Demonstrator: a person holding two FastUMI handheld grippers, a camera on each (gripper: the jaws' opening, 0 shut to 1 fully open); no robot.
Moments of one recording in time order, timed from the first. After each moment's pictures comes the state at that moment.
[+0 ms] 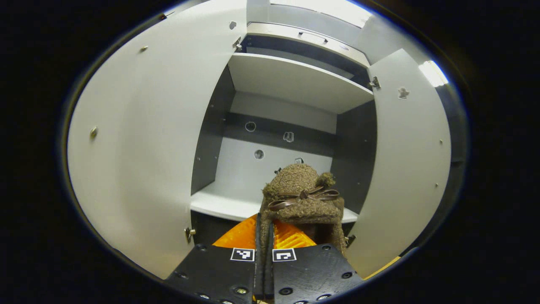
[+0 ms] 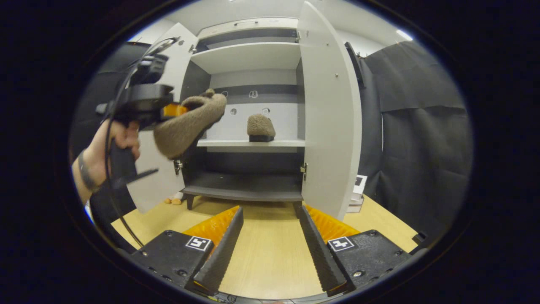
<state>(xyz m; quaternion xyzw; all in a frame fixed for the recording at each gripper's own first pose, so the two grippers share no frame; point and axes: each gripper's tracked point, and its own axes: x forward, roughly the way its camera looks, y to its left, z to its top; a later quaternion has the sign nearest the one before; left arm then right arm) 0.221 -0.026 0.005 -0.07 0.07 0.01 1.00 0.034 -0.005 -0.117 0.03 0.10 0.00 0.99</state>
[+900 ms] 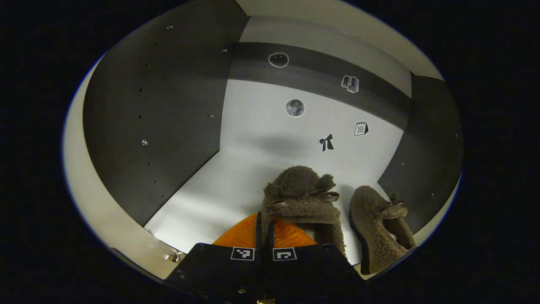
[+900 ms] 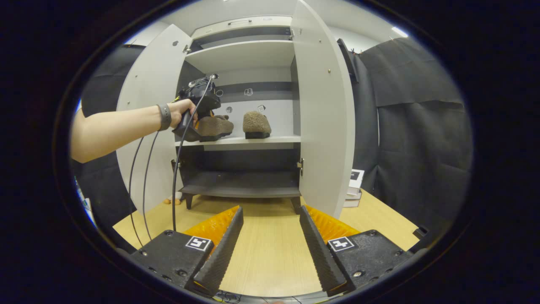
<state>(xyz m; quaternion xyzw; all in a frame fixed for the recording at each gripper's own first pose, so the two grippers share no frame) 0.385 0.001 -0.098 -0.09 0.33 0.07 0.94 0.032 -0.009 -0.125 0.04 0.11 -0.01 0.99</state>
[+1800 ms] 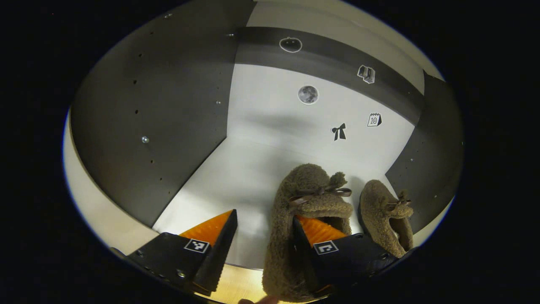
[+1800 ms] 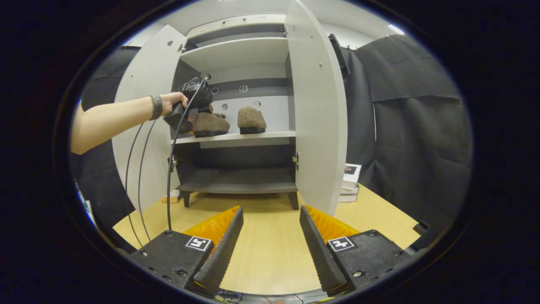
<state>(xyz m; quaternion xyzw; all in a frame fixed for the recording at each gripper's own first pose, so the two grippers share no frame) 0.375 0.013 -0.091 -0.10 0.36 0.07 0.92 0.028 -0.016 -0.136 0.05 0.13 -0.02 0.99</state>
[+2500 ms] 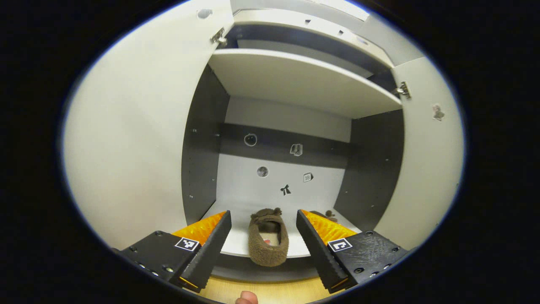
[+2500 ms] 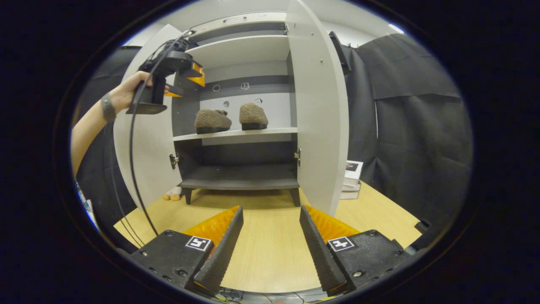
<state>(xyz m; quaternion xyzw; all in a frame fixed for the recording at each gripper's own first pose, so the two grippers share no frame) 0.263 -0.028 0.071 -0.06 0.08 -0.03 0.99 0.023 -0.016 -0.141 0.05 0.13 -0.02 0.99</state>
